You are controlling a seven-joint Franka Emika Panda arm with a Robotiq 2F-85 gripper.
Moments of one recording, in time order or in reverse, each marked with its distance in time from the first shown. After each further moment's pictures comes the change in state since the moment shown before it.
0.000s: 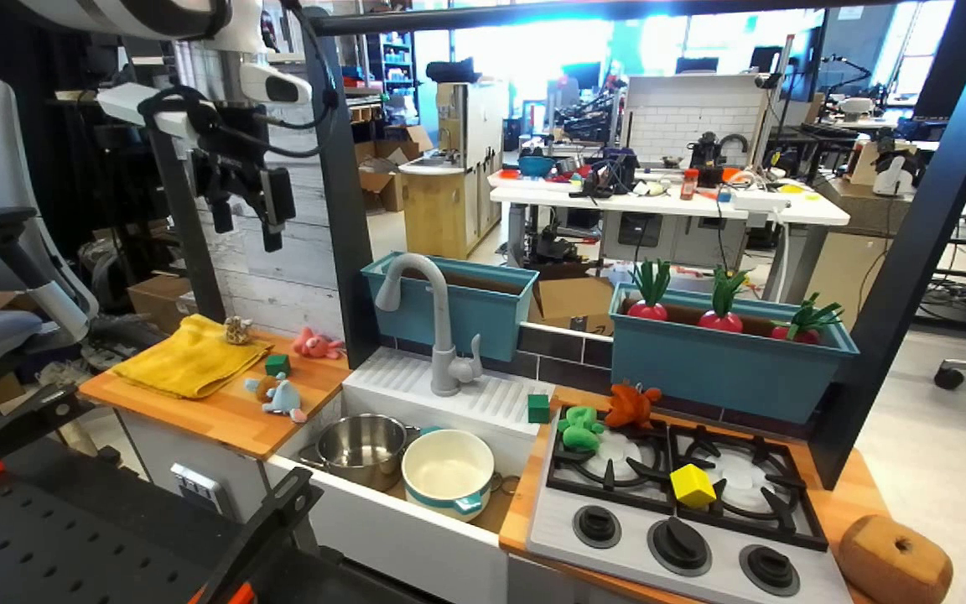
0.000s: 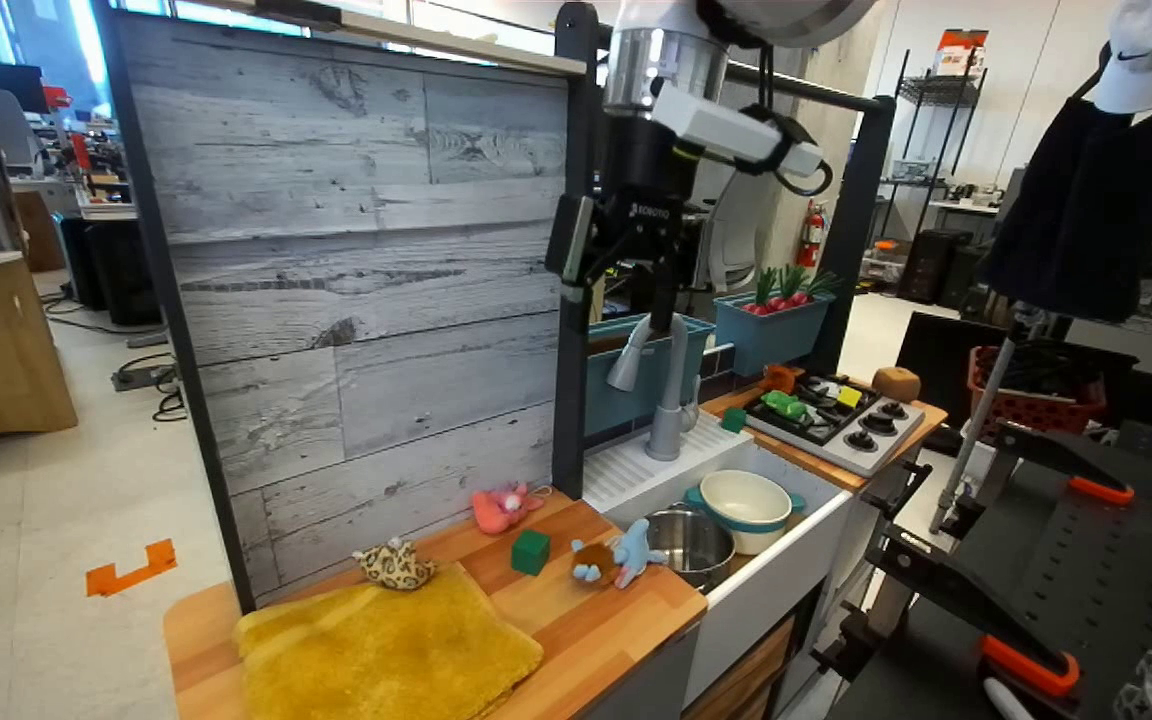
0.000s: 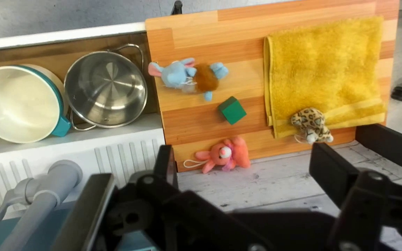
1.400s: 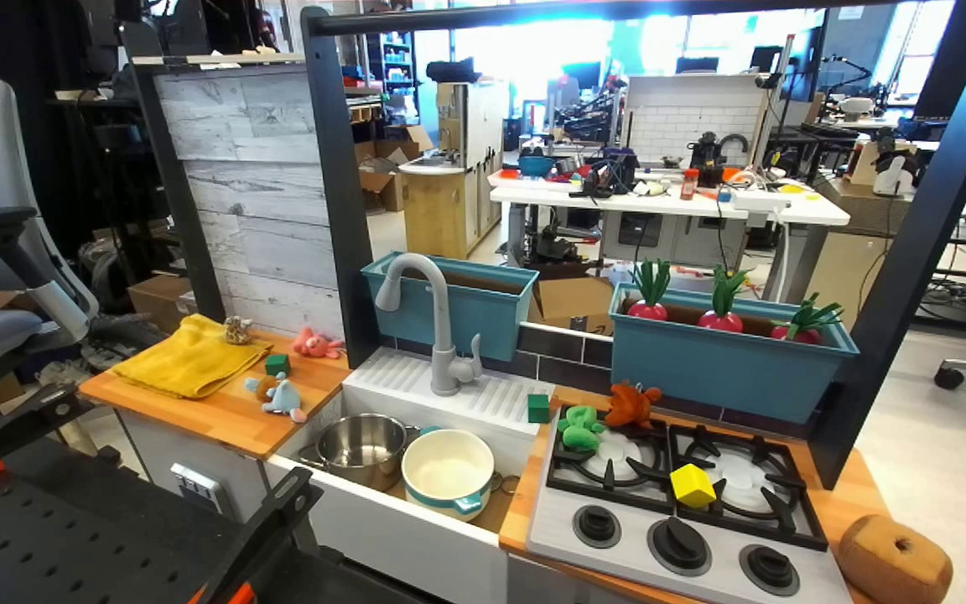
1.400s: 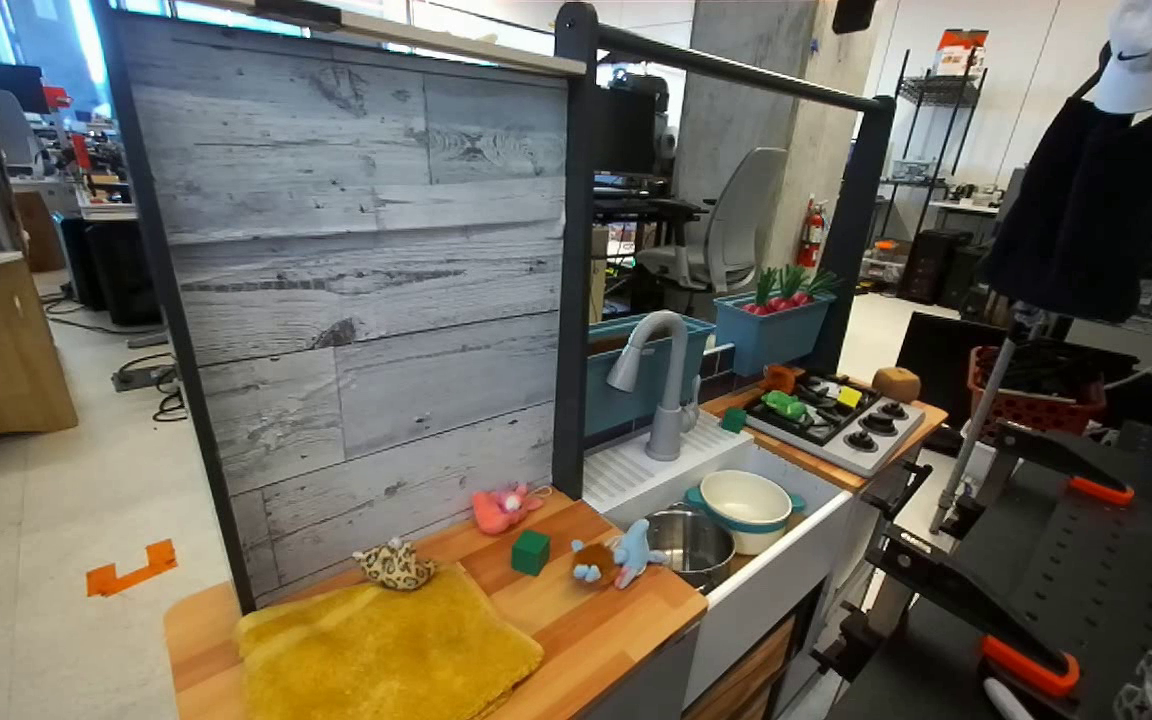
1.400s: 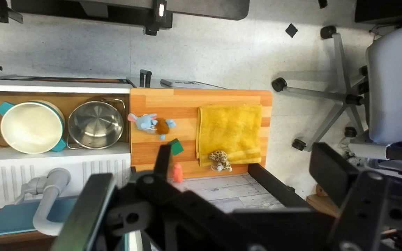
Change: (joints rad) arm -0.039 -0.605 -0.052 -0.154 0.199 -0.555 -0.300
